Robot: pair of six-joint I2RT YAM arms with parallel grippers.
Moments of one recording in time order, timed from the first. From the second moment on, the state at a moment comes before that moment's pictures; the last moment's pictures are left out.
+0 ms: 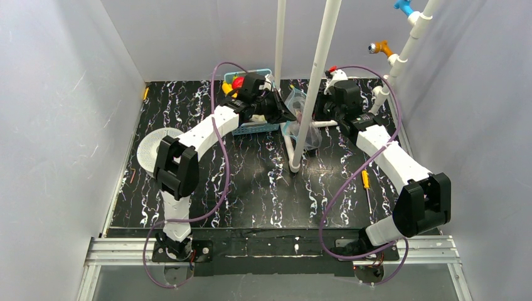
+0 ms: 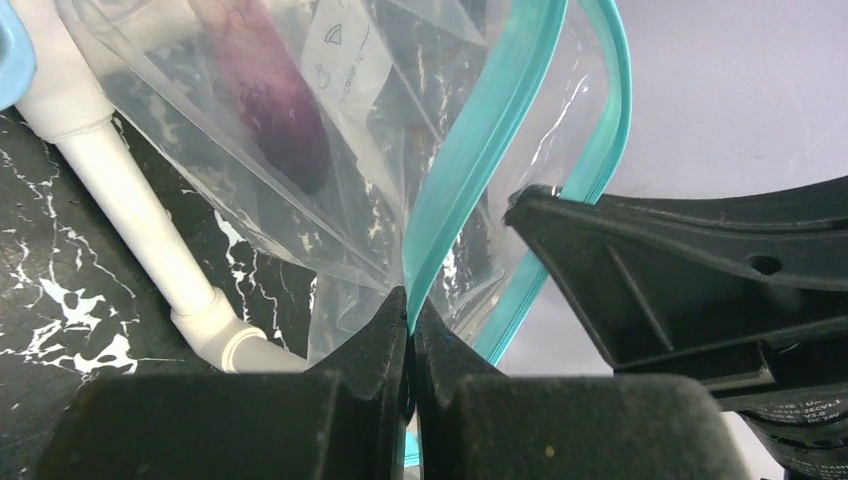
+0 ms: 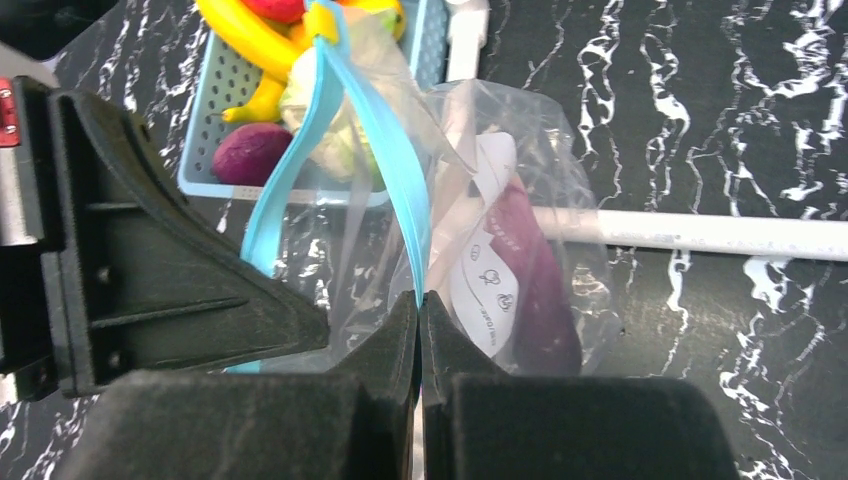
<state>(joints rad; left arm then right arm) -0.56 1.96 1.70 -0.33 0.51 -0.93 0.37 1.47 1.24 -0.22 -0.12 0.33</state>
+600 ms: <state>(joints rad) -0.54 1.99 1.80 -0.56 0.44 -0.84 0.37 1.44 1.24 -0.27 -0.02 0.31</state>
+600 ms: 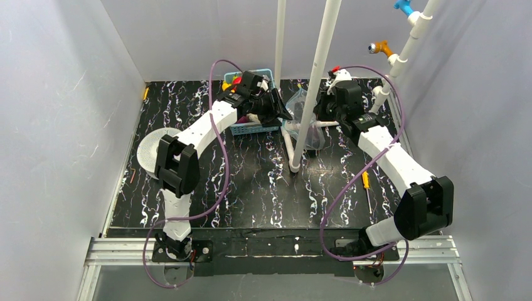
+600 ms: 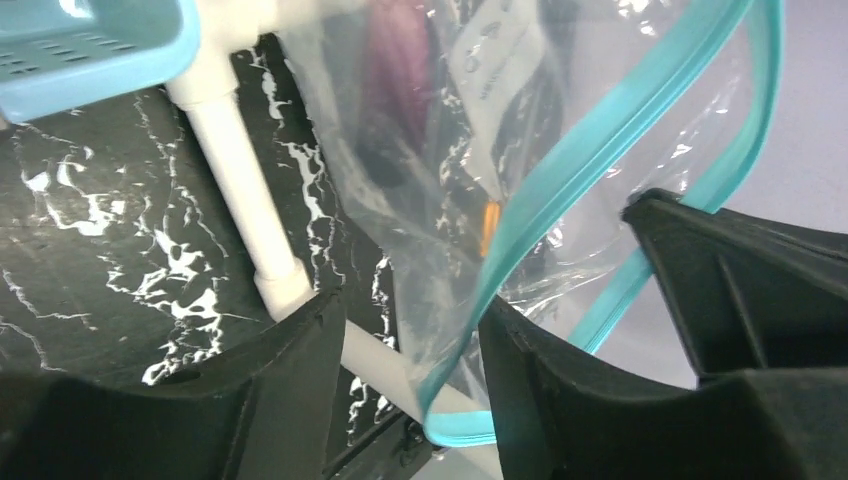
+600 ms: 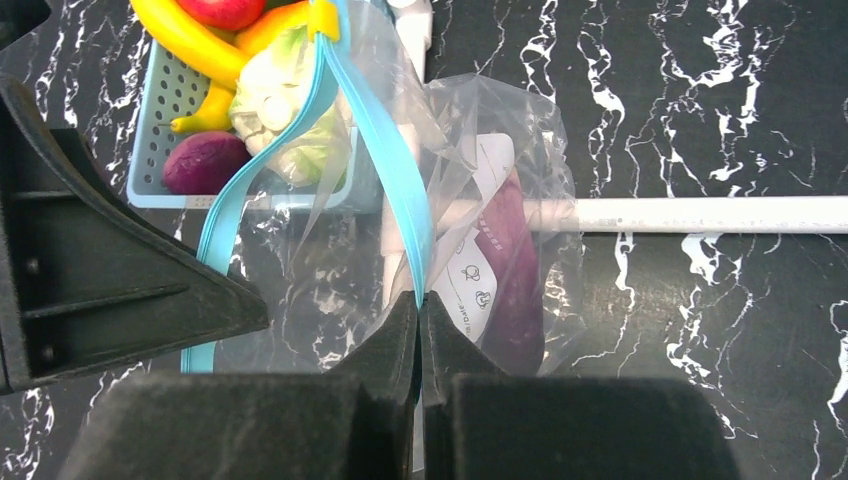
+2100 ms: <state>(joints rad) -0.41 2.35 2.13 -0.87 -0.26 -0.11 0.37 1.52 1.29 -0.33 0.02 0.30</state>
